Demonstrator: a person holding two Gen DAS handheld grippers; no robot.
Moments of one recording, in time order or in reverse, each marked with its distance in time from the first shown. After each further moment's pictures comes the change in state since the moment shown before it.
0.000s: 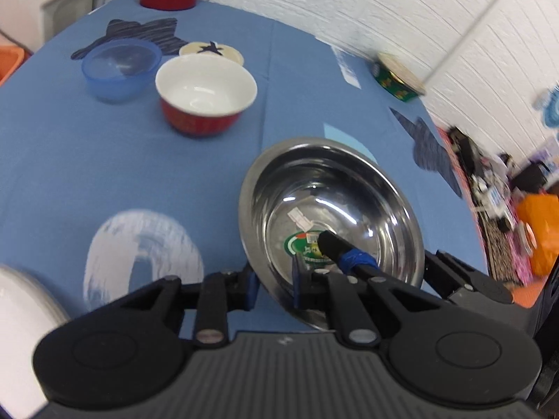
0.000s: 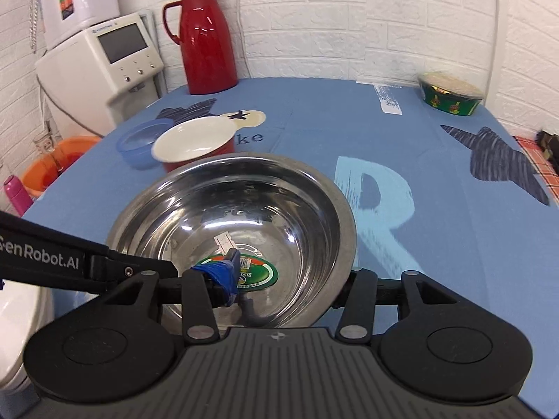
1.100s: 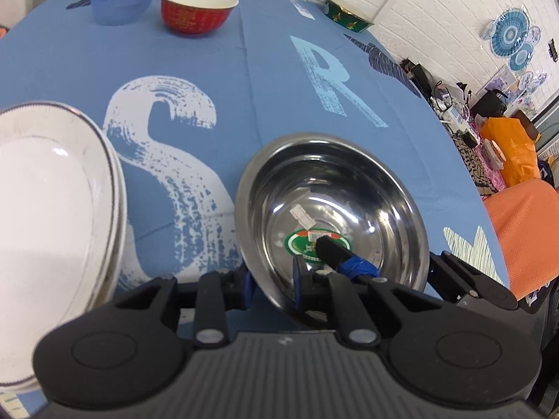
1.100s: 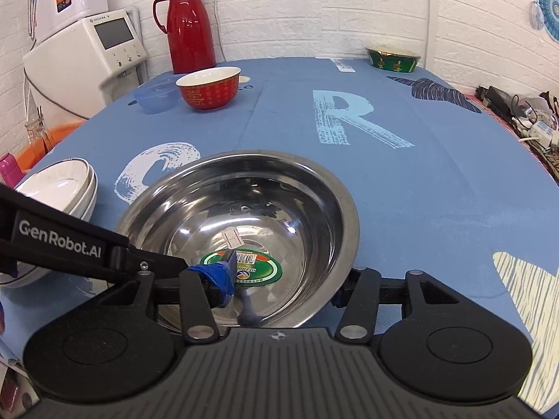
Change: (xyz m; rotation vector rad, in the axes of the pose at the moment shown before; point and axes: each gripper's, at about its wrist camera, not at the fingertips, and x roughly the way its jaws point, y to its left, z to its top) left arm -0.025 0.039 -0.123 0.142 0.074 -0.112; right arm -0.066 0.064 -0.129 0.118 -0.038 -0.149
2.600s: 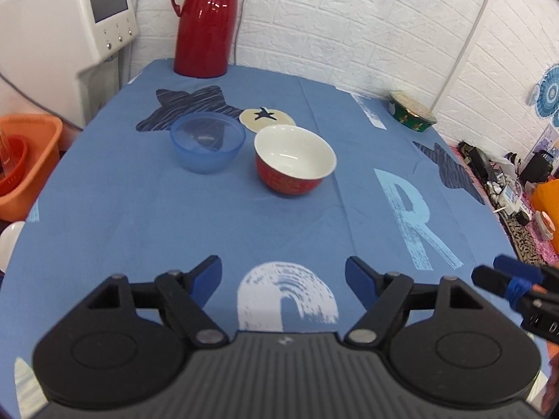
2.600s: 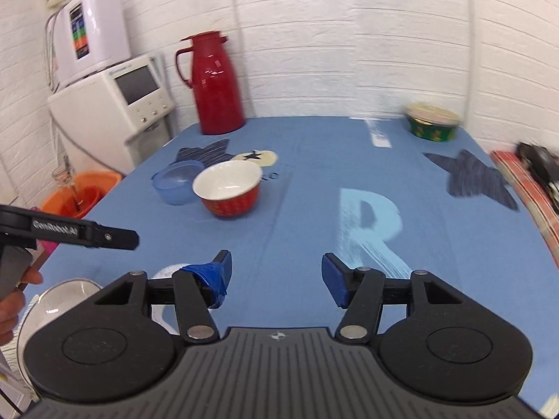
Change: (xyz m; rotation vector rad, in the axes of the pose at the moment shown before) left arm -0.057 0.069 0.135 0.016 -0.222 0.207; right arm 0.018 -0.020 0.152 -0.071 -0.044 0.163
